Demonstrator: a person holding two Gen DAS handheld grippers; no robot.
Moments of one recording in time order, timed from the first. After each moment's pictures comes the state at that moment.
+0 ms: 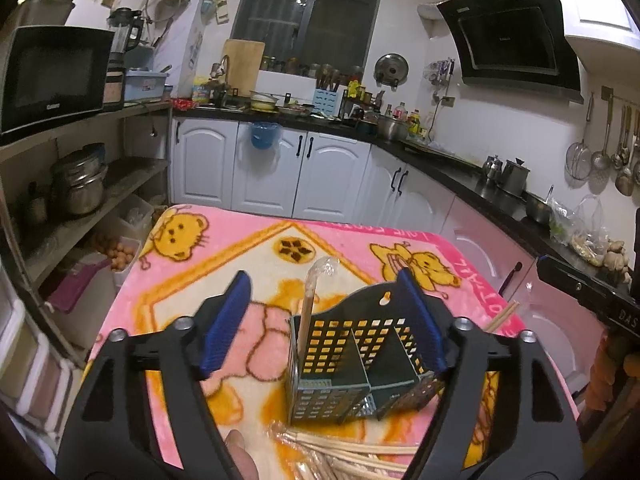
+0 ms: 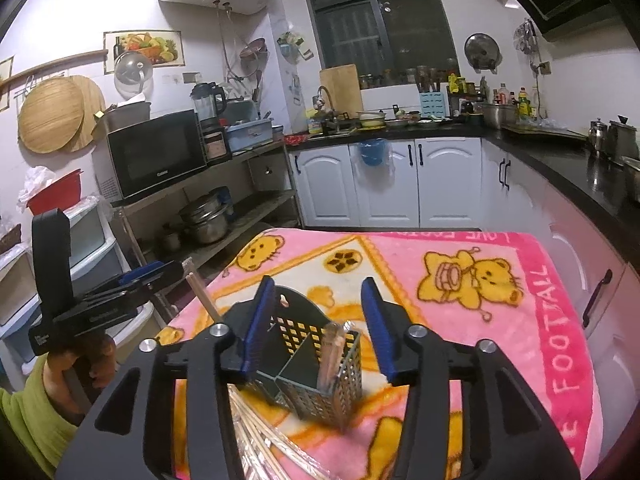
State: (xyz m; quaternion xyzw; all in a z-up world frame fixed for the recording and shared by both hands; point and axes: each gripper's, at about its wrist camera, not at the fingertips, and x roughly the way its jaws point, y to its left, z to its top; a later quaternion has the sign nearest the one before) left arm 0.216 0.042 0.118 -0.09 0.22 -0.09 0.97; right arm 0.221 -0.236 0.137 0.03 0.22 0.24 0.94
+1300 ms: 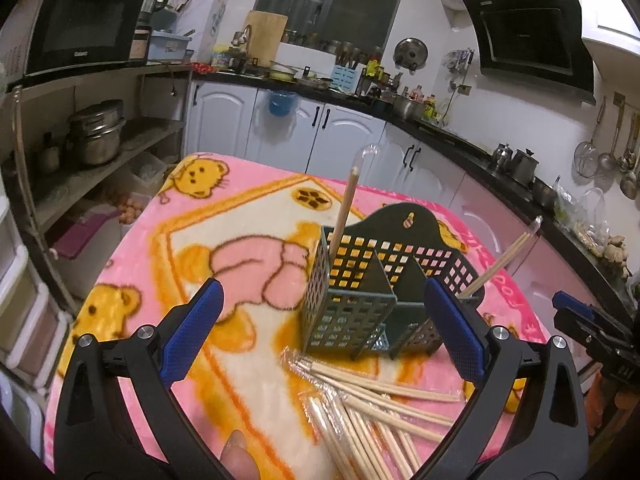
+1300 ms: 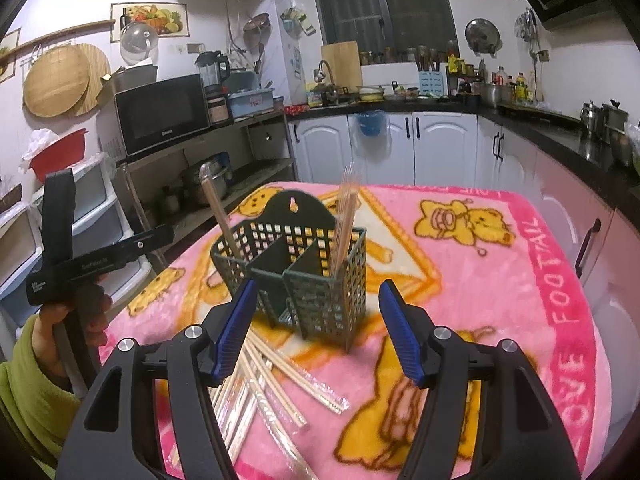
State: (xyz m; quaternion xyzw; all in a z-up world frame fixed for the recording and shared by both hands) left arm 0.172 0.055 0.066 -0.12 0.26 -0.07 0.96; right arm 0.156 -0.238 0.076 0.01 0.26 0.24 0.93
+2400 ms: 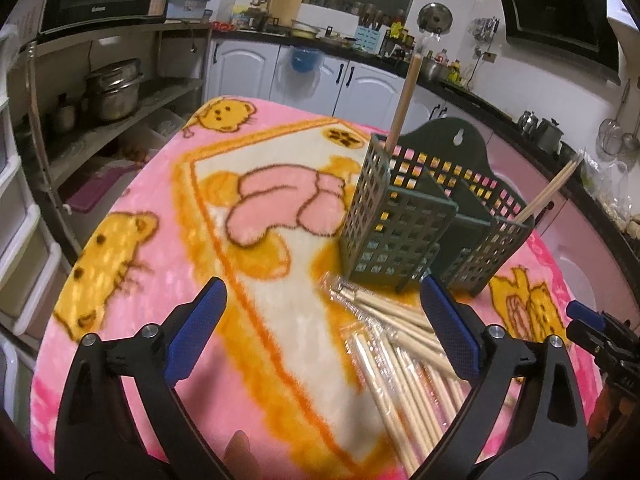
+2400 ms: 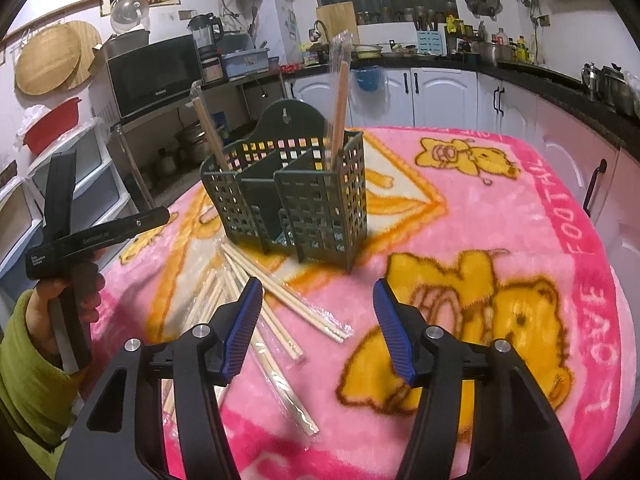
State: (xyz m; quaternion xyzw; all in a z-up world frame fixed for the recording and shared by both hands) left arm 0.160 0.067 0.005 -0.11 0.34 -0.04 0.93; right arm 0.141 -0.242 0.015 0.00 0.33 0.24 0.91
